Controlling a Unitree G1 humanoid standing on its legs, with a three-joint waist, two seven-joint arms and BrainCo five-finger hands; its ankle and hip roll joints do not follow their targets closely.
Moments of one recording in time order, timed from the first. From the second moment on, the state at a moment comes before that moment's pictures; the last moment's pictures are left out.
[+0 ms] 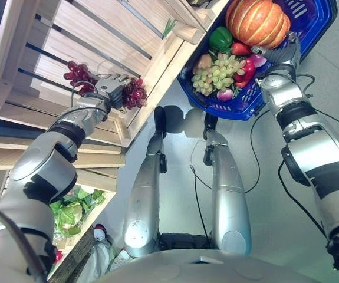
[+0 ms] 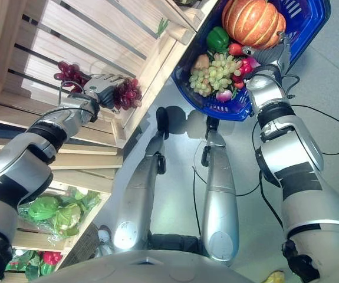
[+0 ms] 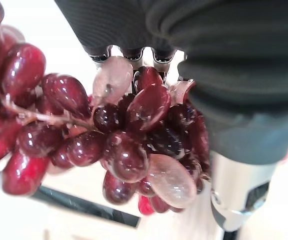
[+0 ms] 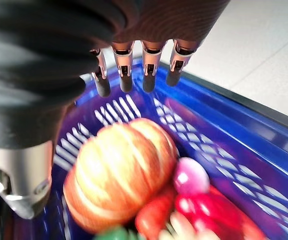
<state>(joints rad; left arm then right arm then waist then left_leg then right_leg) -1.04 0.62 -0.93 1.07 0.56 -0.10 0.17 -1.20 -0.51 0.47 1.20 0.34 0.03 -0.67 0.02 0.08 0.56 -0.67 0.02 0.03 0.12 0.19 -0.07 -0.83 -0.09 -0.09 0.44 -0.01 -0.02</state>
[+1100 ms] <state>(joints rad) -0.91 0.56 -0.89 1.12 0.83 0.13 0.47 -0.99 -0.61 0.27 1.26 0.56 -0.17 -0.82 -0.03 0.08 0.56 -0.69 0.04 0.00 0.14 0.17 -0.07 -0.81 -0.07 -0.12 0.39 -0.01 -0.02</state>
